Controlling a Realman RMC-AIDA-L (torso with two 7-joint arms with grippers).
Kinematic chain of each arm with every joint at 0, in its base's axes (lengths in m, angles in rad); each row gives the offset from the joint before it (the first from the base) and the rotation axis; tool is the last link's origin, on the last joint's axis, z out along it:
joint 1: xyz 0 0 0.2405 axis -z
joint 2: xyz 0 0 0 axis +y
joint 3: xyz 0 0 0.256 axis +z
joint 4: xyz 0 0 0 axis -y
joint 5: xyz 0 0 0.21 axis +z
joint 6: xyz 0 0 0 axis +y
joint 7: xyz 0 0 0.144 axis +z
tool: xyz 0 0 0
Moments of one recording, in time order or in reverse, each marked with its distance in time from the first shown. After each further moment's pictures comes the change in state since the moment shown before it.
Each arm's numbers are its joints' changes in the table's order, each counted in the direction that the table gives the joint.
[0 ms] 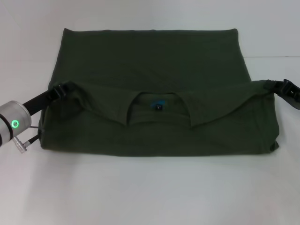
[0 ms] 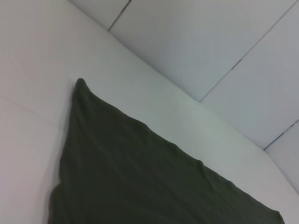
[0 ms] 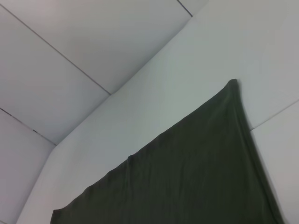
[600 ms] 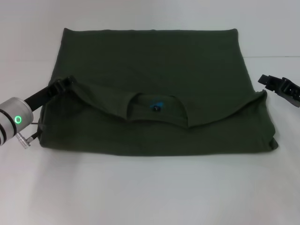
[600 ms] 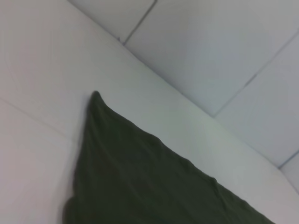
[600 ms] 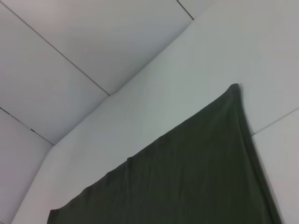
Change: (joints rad) left arm 0.018 -0.001 0.002 0.036 -0.072 -0.075 0.035; right arm -0.011 0.004 0.002 0.000 0.001 0.019 -0.023
